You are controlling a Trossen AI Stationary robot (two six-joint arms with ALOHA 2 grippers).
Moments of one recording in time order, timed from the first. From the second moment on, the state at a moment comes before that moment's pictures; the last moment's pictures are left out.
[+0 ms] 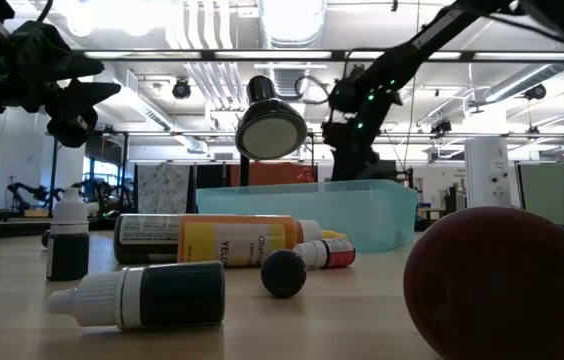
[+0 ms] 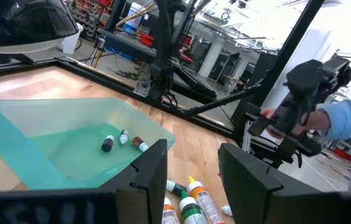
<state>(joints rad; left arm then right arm) -0.05 0.02 0.01 0.02 -0.02 -0.43 -0.78 1.98 1.58 -0.64 -0.09 -0.18</state>
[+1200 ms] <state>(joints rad) -0.05 0.02 0.01 0.02 -0.02 -0.43 -0.80 2.11 1.78 -0.83 -0.20 -0.54</state>
